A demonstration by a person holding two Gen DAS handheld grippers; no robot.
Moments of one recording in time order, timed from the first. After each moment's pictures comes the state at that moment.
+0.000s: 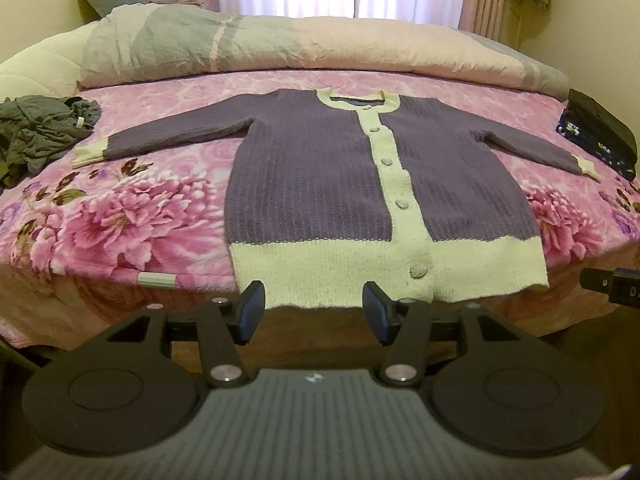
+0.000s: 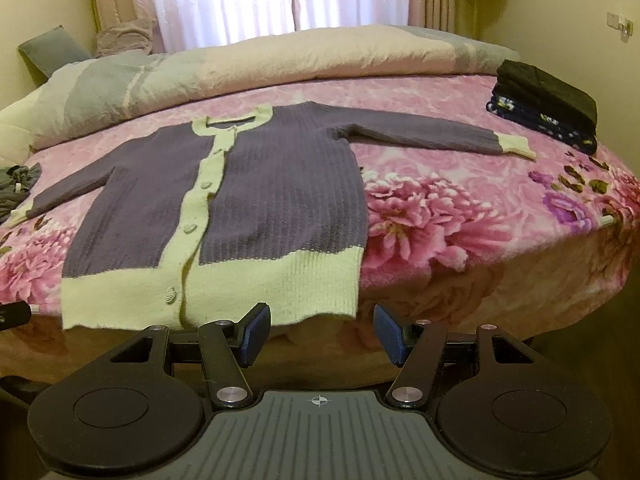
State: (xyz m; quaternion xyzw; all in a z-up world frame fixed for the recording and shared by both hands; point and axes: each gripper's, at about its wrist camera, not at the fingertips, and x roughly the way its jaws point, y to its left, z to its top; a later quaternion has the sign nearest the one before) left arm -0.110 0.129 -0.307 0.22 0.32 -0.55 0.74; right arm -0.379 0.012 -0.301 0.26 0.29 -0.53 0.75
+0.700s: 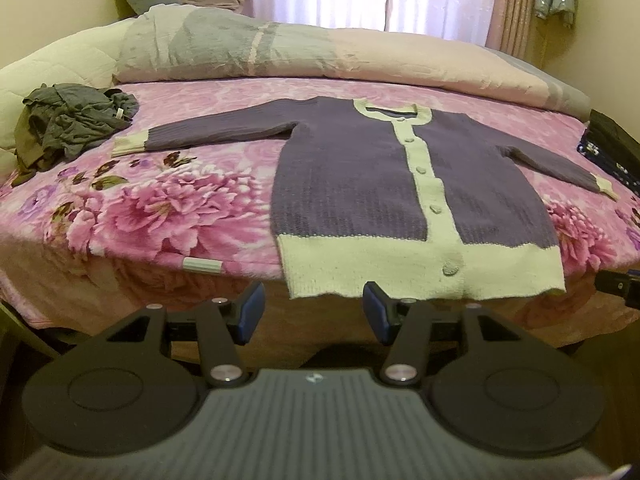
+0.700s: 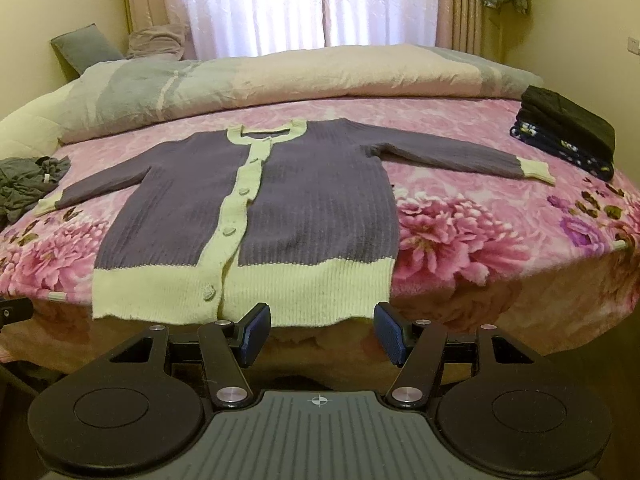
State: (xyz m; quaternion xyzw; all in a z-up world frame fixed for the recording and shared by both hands) left arm -0.088 0.162 -0.300 0.20 0.32 -0.52 0.76; right arm -0.364 0.035 -0.291 0.23 0.29 -0.51 0.78
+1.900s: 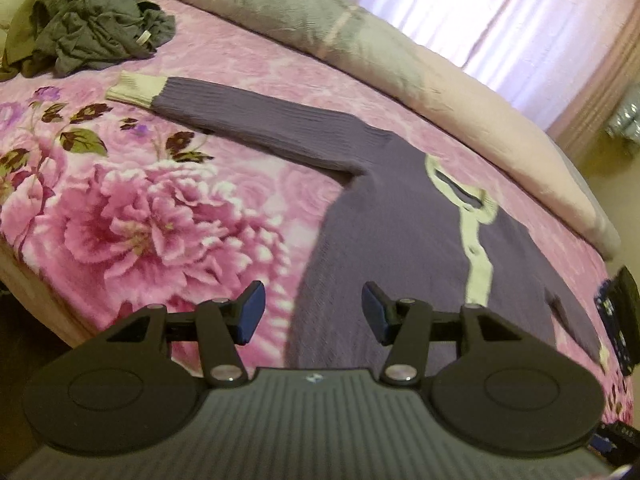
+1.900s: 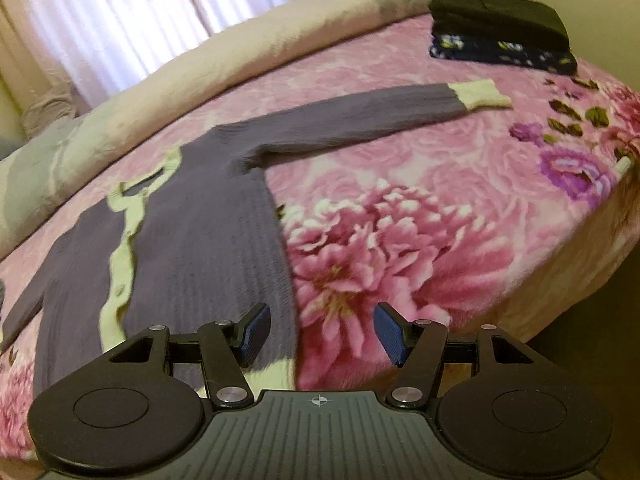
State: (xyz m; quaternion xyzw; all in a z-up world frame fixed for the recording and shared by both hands) left arm 0.080 0.026 -0.332 0.04 0.46 -0.46 0.76; right arm -0.435 -0.154 -0.330 0.40 0.22 -0.57 0.68
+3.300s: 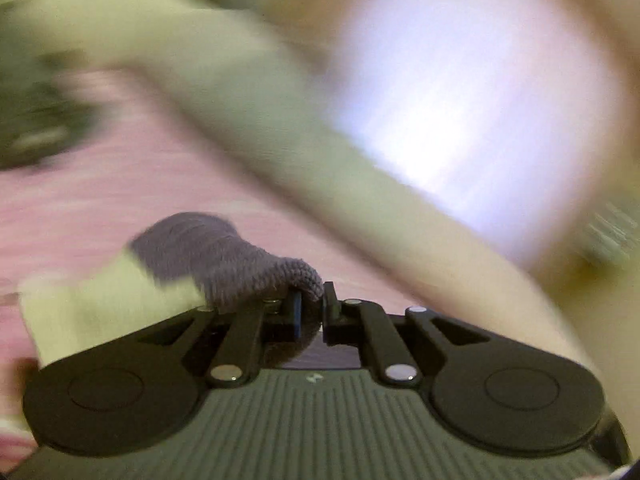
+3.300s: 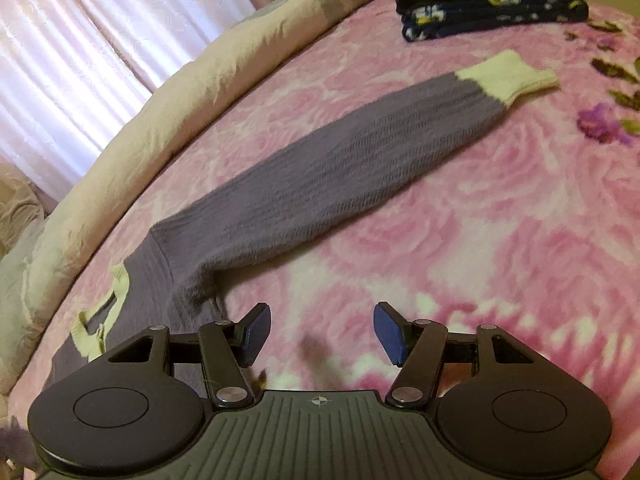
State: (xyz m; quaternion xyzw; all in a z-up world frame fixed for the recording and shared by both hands) left arm 0.154 -0.177 -0.318 -0.08 0.31 -0.61 0.73; right arm -0.448 -0.318 -0.386 0.47 0.10 -0.60 0.64
